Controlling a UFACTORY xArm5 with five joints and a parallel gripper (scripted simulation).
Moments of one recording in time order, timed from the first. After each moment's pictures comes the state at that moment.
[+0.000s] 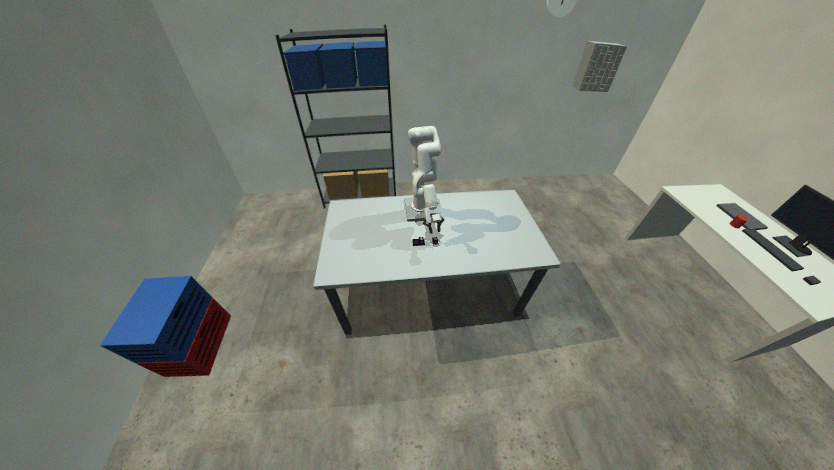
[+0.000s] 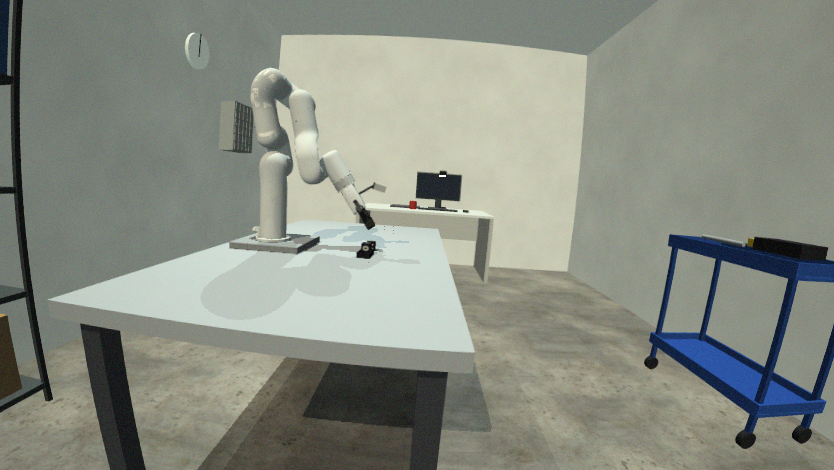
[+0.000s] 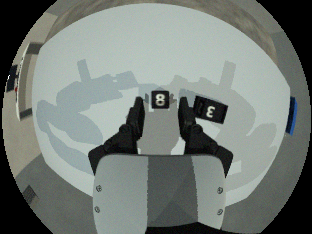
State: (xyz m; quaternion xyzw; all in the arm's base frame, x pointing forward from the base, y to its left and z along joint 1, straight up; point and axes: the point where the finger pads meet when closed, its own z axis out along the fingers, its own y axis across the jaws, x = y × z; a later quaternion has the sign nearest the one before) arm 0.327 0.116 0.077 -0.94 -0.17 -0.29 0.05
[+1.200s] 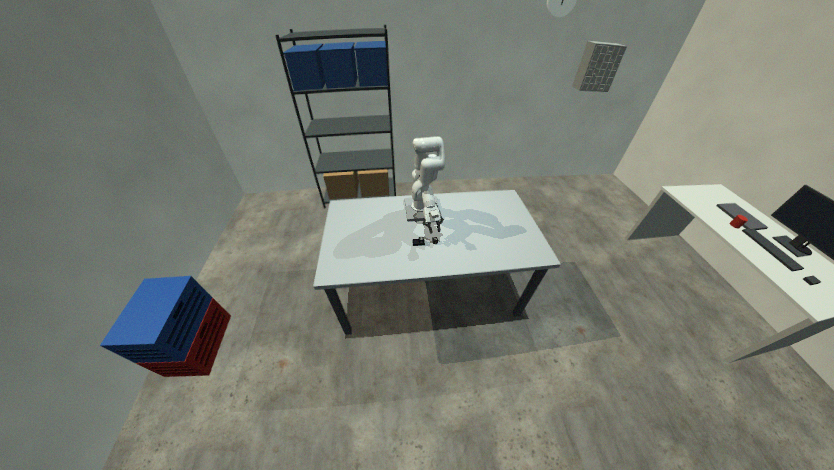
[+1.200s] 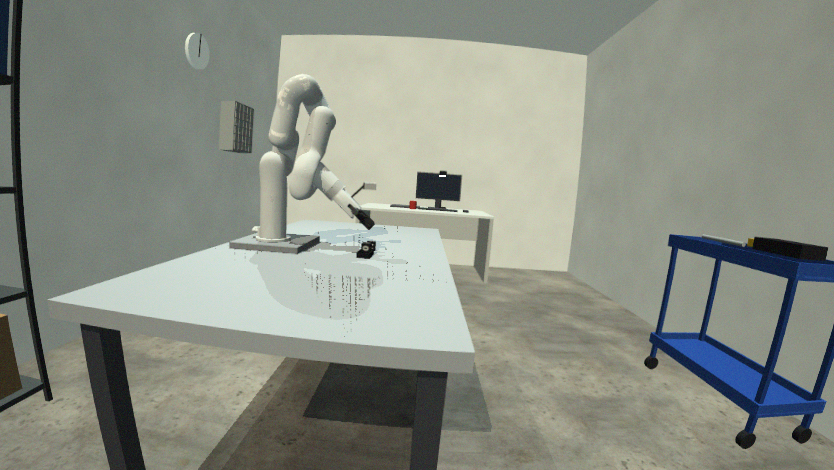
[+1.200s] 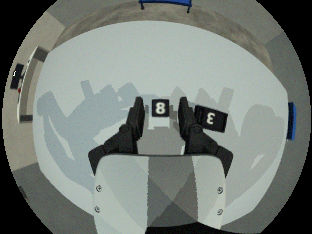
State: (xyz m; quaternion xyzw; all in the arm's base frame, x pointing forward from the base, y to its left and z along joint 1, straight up) arm 0.325 0.116 0.077 -0.90 -0.16 -0.40 0.07
